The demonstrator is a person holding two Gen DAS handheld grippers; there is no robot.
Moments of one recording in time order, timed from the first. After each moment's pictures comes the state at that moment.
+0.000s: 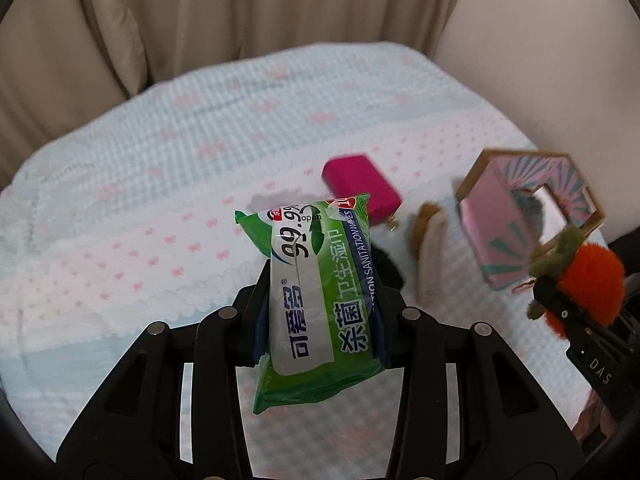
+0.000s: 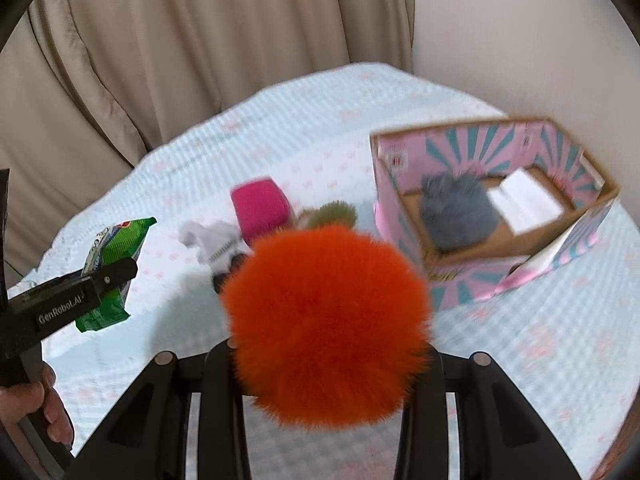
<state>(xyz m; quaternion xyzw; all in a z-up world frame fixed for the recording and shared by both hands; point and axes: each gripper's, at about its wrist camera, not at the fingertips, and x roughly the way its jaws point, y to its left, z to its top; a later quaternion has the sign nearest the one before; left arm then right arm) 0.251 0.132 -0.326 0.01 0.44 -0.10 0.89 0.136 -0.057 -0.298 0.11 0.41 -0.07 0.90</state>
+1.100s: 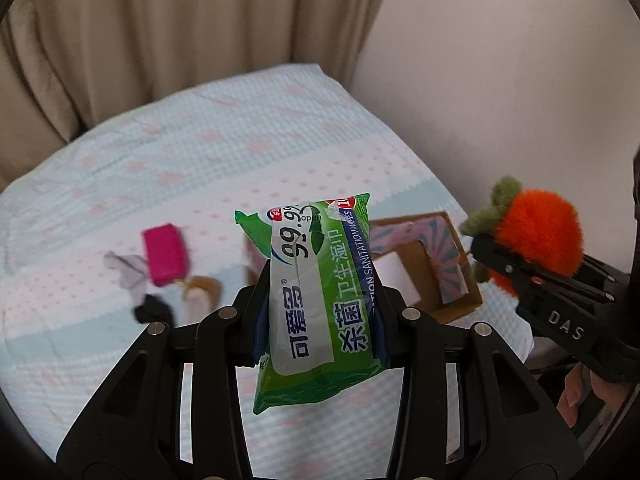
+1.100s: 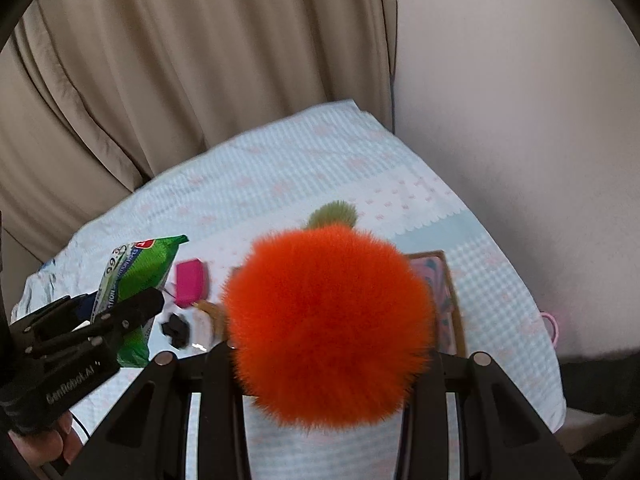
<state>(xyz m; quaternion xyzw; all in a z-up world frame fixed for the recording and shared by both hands) 0.278 -0.182 -0.215 -0.01 0.48 -0.13 0.87 0.185 -0.311 -0.144 0.08 0.46 -0.01 0.88</state>
